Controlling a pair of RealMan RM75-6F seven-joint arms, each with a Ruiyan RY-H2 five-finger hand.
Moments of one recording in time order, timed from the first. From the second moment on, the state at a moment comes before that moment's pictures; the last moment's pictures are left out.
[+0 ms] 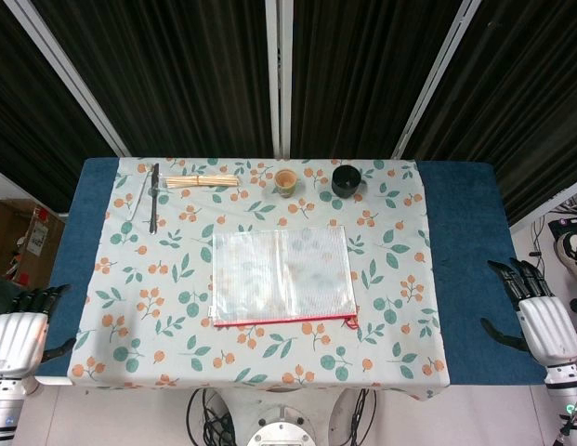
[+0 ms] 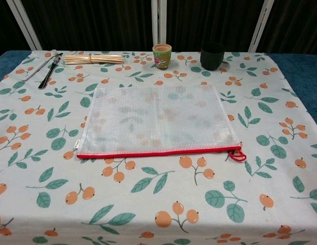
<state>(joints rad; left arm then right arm) -0.08 -1.15 0.01 -1.64 1.50 1.52 0.21 0.15 -1.05 -0.04 -1.59 -1.58 1.54 0.22</state>
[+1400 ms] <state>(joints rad) -0.52 -1.61 -0.01 -1.30 1.70 1.06 0.39 0.20 -1.02 0.02 -1.67 -1.60 1.42 0.18</state>
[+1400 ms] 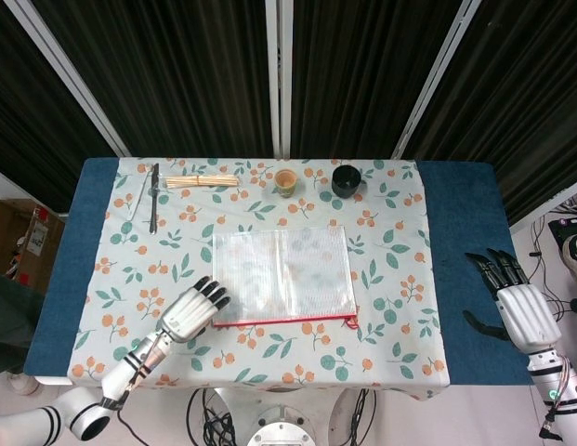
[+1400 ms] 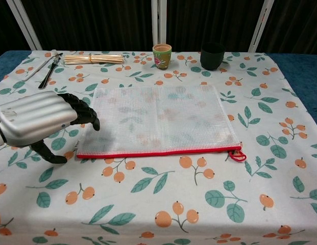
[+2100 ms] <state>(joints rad) -0.58 -1.78 0.00 -1.06 1.72 1.15 0.11 0.18 -1.02 0.03 -1.67 -1.59 1.44 0.18</state>
